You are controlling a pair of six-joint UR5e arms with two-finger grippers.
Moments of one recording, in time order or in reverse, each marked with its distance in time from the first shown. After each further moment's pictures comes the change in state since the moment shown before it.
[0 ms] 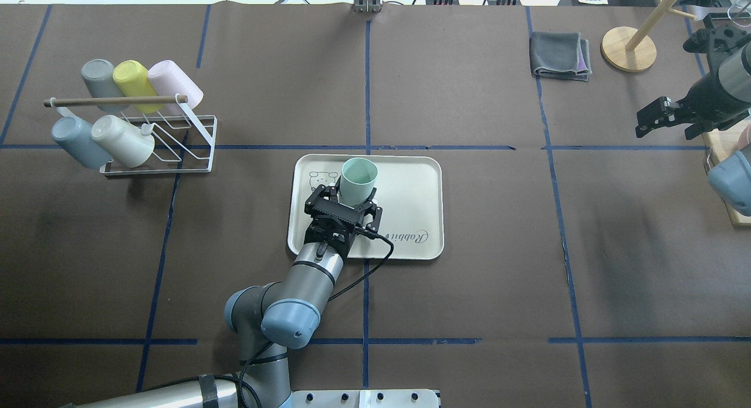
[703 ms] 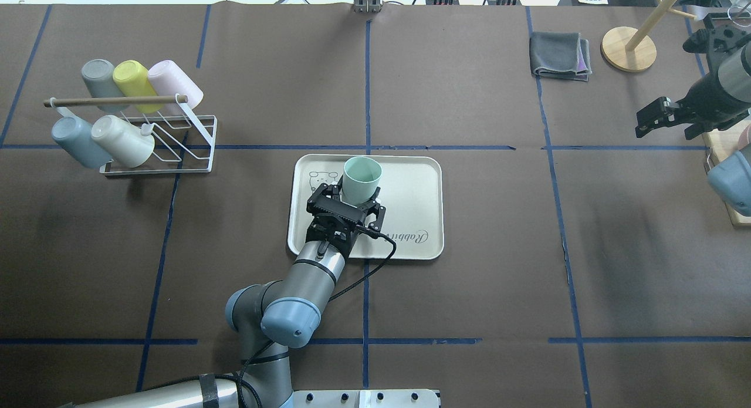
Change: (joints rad) left arm -0.002 0.000 -0.012 0.000 -0.011 0.000; right arm -0.001 0.000 0.000 0.000 -0.001 0.001
